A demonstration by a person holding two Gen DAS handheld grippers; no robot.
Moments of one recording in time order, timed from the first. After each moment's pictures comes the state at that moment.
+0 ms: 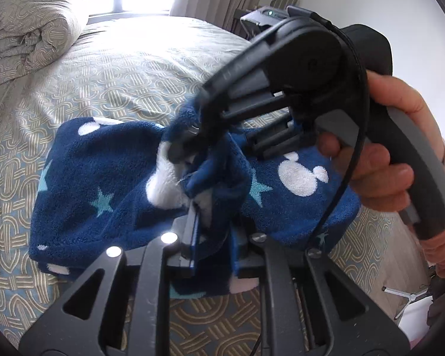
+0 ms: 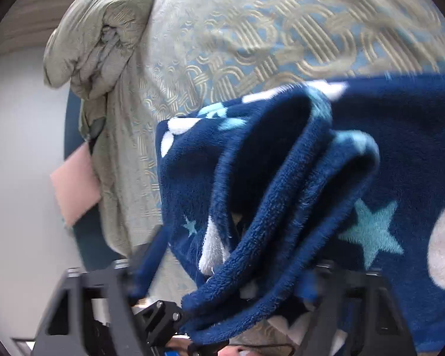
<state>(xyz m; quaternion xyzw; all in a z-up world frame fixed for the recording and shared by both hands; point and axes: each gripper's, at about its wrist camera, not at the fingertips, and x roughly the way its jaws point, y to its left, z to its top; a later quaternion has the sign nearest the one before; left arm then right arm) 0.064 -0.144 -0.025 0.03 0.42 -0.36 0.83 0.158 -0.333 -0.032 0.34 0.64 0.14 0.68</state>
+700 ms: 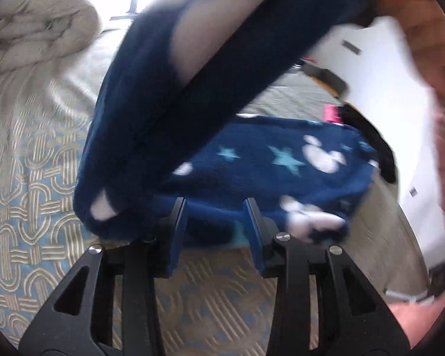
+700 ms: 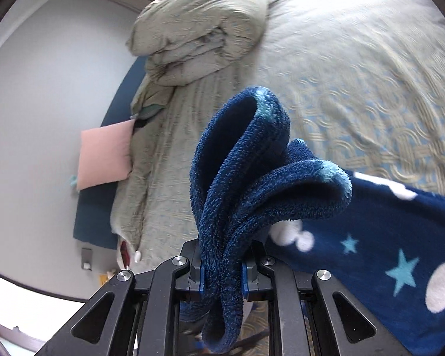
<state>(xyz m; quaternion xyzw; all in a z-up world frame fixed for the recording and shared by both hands) 0.064 -0.065 -0.053 0.01 0.42 -0.33 0.84 0.165 -0.249 0.093 0.27 0.53 0.25 0.76</state>
